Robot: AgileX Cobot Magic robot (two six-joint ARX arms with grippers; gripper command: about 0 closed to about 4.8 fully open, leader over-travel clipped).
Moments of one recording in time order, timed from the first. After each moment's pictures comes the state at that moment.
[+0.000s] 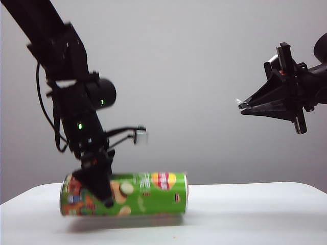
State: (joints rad) left arm -0.39 2.05 1.33 -0.59 0.31 0.97; right arm -0.01 1.71 0.96 -0.02 -1.15 0.24
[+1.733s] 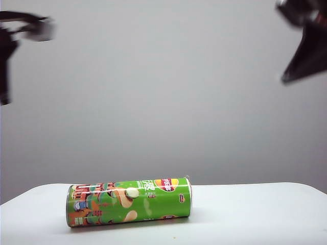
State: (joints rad) left arm -0.18 1.24 1.08 -0.94 0.05 0.55; right arm 0.11 1.11 0.88 -0.64 -0.60 -0.21
